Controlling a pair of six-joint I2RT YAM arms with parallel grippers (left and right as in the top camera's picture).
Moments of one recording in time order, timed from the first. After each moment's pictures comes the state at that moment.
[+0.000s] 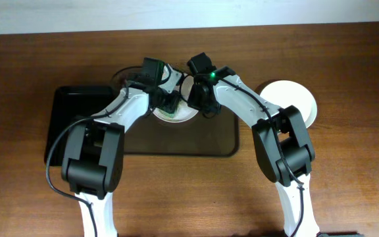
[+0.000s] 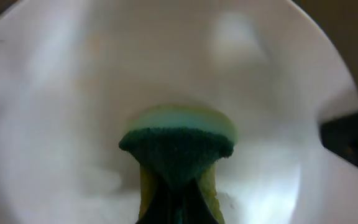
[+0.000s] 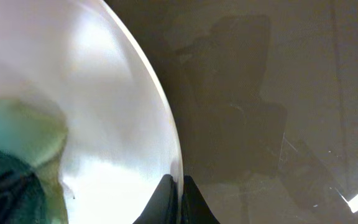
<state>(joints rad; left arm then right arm) -0.29 2.14 1.44 -0.40 0.22 0.18 0.47 2.28 1.77 -0.80 -0.06 0.79</state>
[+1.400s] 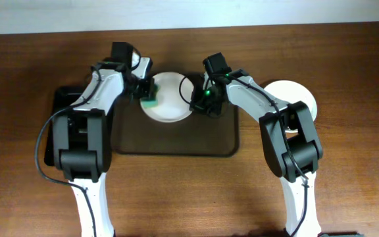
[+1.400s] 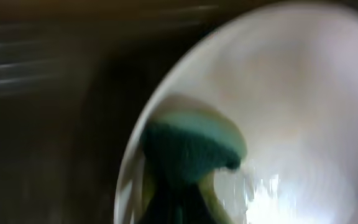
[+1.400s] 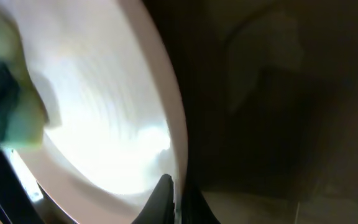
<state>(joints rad) -0.11 2.28 1.72 -0.66 0.31 0.05 0.38 2.28 1.67 -0.63 -0.49 0.65</state>
